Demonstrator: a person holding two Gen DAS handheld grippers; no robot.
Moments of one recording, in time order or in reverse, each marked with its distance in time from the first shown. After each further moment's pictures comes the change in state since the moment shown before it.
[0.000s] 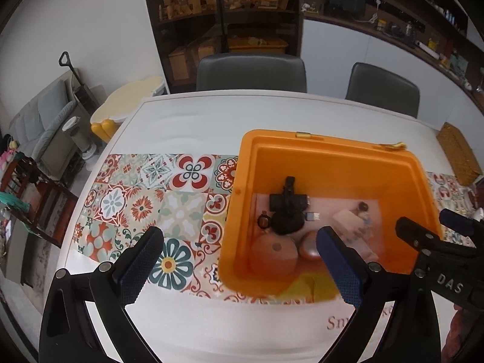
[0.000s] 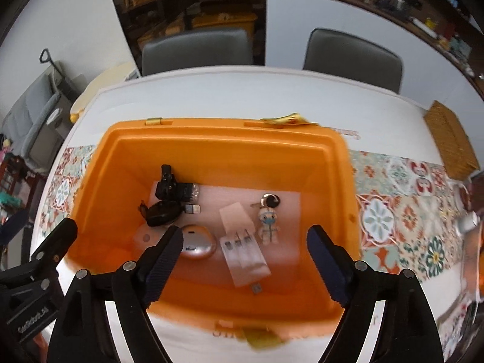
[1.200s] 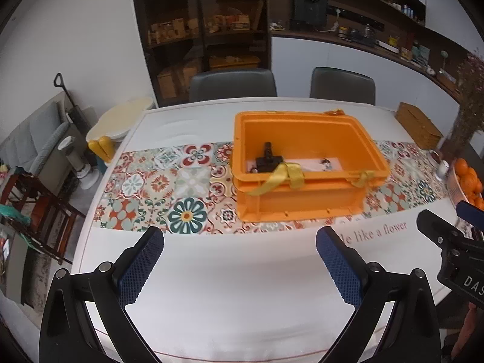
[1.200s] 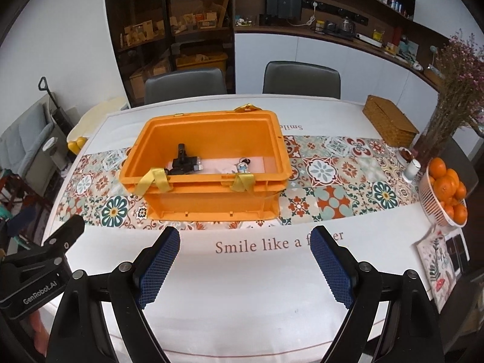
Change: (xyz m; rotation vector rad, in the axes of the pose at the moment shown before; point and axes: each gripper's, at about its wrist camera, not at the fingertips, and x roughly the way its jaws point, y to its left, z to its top) left arm -0.130 0.026 -0.113 0.106 -0.090 -0.085; right arm -0.157 0.018 -0.155 0.088 -0.179 -0.098
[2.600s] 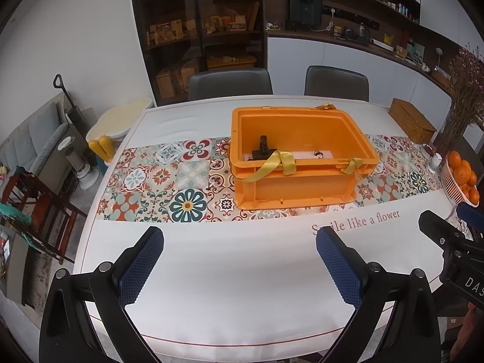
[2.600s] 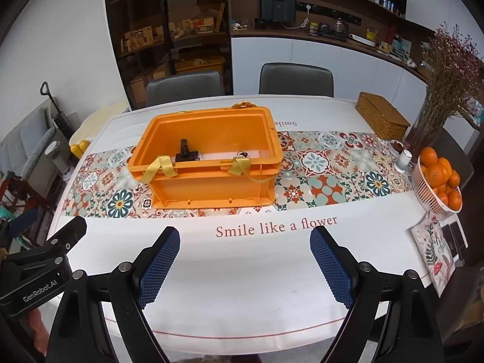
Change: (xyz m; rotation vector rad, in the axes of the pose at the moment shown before) left arm -0.027 0.000 -0.014 0.009 0.000 -0.006; right arm -0.028 -0.005 -0.027 0.018 -0.015 -0.002
